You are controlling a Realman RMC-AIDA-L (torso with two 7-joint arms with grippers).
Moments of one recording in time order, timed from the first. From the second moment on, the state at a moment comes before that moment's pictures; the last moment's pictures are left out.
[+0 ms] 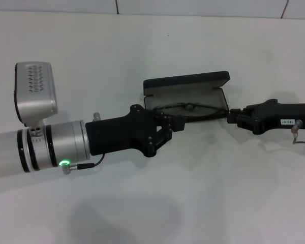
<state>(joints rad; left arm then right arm) -0.53 -2.08 1.28 0.31 1.32 1.43 -1.04 0.61 2.02 -0.99 -0.52 -1.88 -1.22 1.58</state>
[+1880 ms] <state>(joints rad) -0.52 -2.08 1.28 0.31 1.32 1.42 -1.04 0.65 2.03 -1.02 -0.46 -1.81 -1.19 1.52</state>
